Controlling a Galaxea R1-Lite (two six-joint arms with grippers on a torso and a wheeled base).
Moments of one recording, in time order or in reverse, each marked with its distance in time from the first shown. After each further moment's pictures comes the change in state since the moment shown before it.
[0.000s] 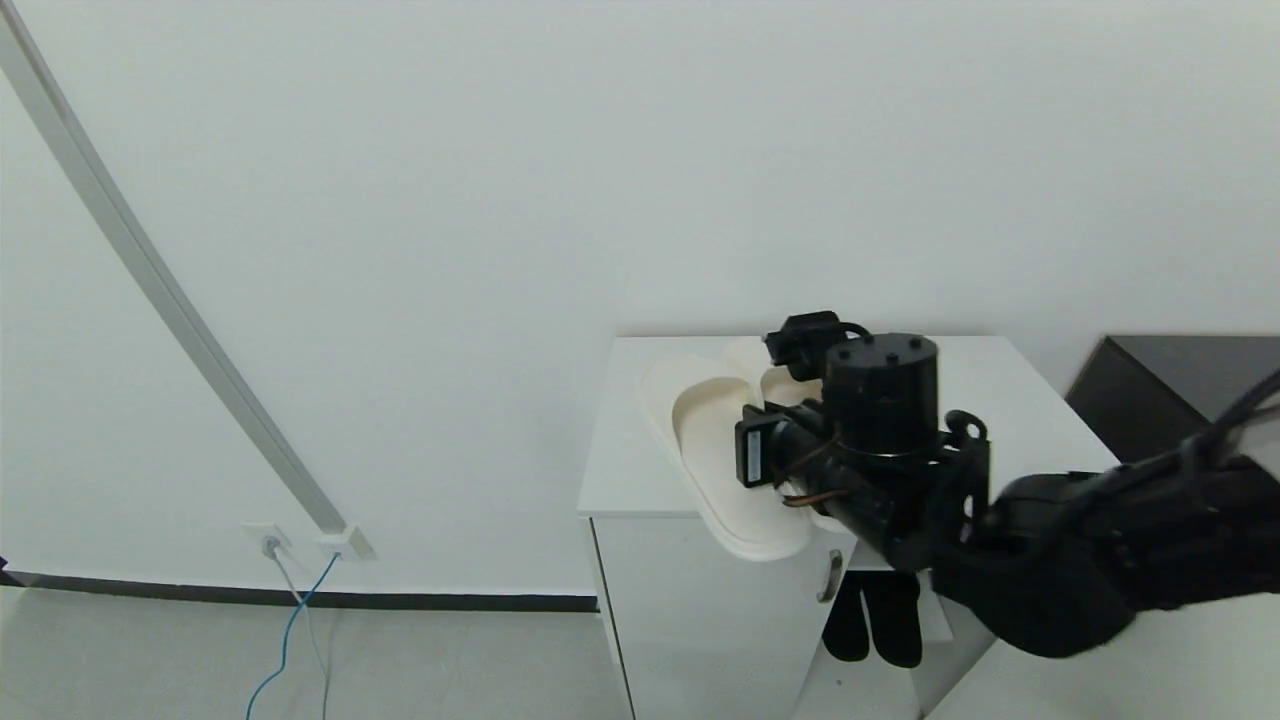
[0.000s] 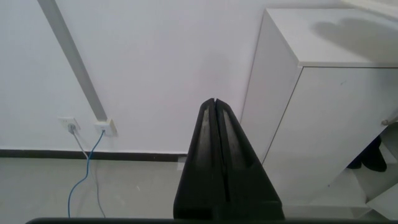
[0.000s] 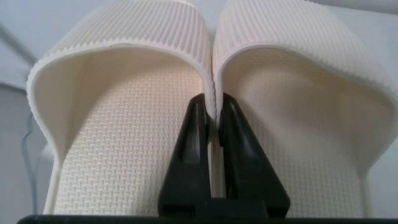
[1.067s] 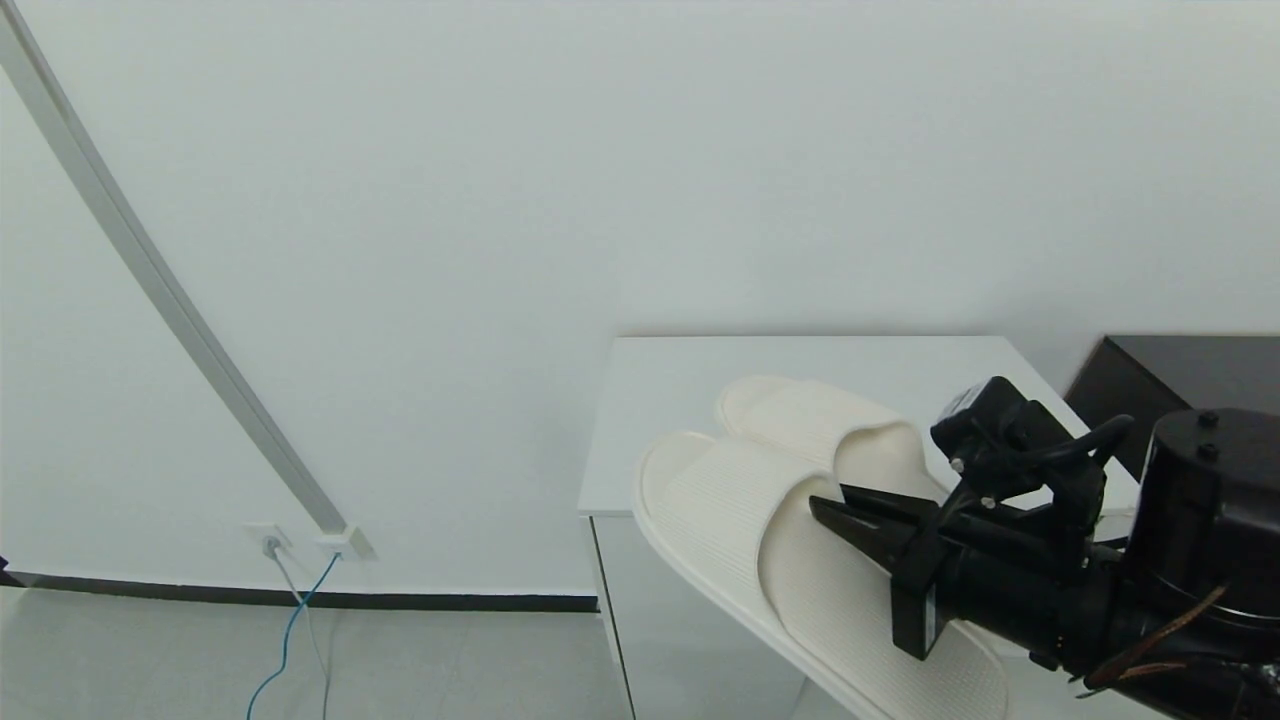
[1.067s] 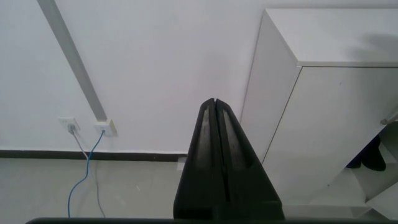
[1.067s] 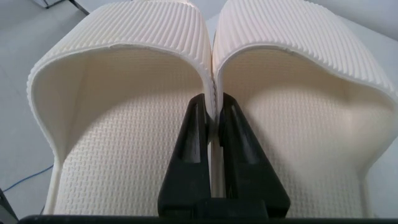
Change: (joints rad) left arm 0.000 0.000 0.000 0.000 -0.001 0.001; right arm 0.039 -0.404 0.486 -0.126 0.344 -0.214
